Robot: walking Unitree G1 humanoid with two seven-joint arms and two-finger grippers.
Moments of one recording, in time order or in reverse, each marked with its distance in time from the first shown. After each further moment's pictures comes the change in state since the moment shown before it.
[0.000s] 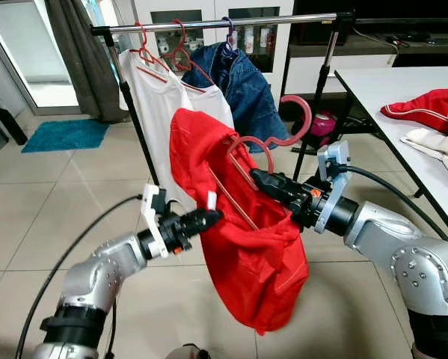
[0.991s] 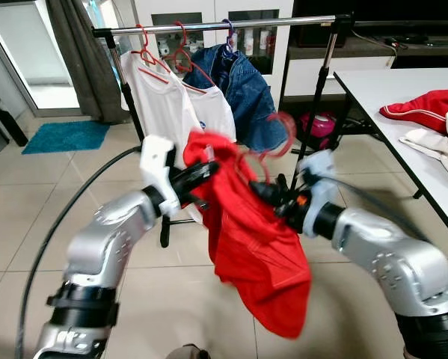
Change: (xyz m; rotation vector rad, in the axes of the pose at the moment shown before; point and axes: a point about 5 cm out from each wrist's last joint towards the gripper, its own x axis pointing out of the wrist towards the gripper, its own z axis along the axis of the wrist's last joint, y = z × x) left arm 0.036 -0.038 0.063 0.387 -0.060 0.208; right arm 0.013 -0.010 -0.026 -0.130 0.177 -0.207
